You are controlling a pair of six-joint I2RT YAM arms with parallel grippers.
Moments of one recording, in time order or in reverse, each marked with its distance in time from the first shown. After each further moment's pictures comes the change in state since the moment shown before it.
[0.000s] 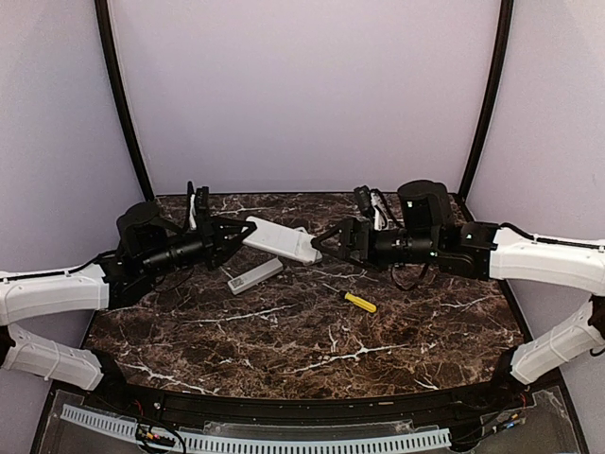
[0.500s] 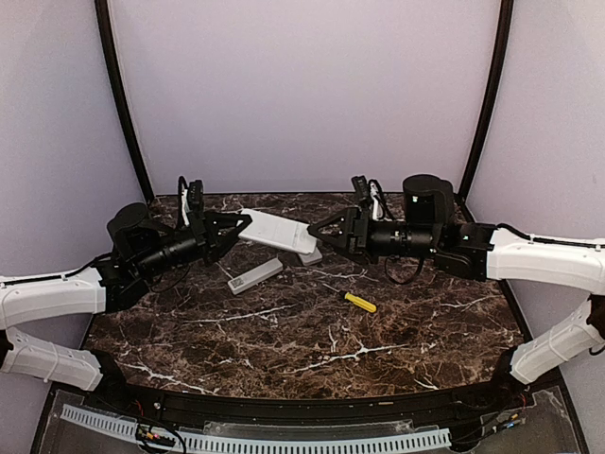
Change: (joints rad) left arm 0.004 -0.041 -0.029 0.101 0.011 0.010; right arm 0.000 0.018 -0.006 0.183 -0.082 0.120
